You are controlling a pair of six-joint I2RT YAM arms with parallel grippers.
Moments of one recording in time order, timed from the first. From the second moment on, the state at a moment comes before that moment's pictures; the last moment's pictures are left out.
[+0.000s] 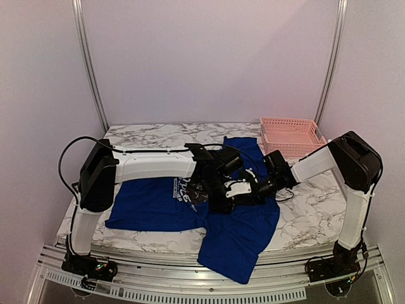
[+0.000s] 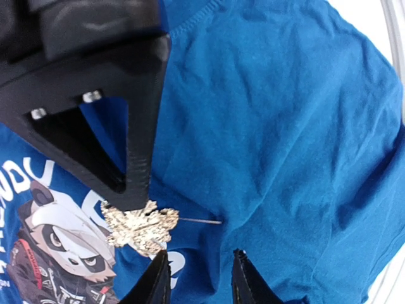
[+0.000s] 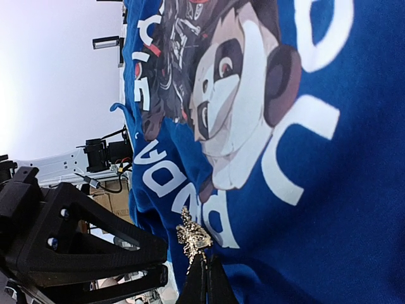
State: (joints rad) left arm -1.06 2.21 1.82 -0.84 0.13 0.44; right arm 0.51 1.96 0.94 0.04 -1.02 0.61
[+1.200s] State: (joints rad) left arm -1.07 2.24 1.84 -0.85 0.17 0.49; right arm 0.48 1.89 0.93 -0.02 -0.98 0.59
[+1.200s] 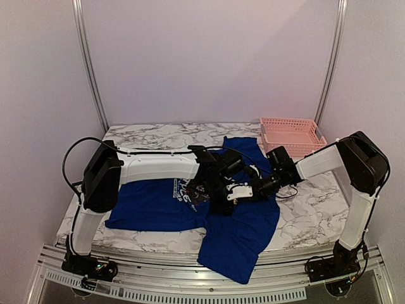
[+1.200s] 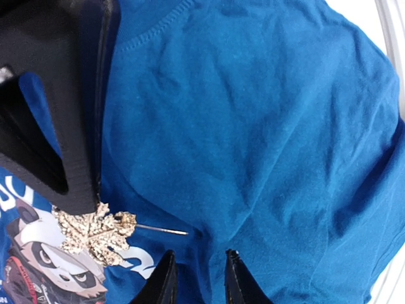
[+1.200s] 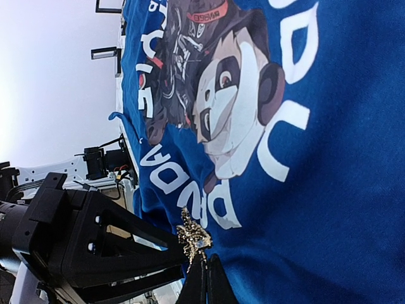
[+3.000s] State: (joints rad) left arm -1.08 2.25 1.88 -0.87 0.14 0.48; right arm 0.49 1.90 0.89 0.04 -1.01 0.63
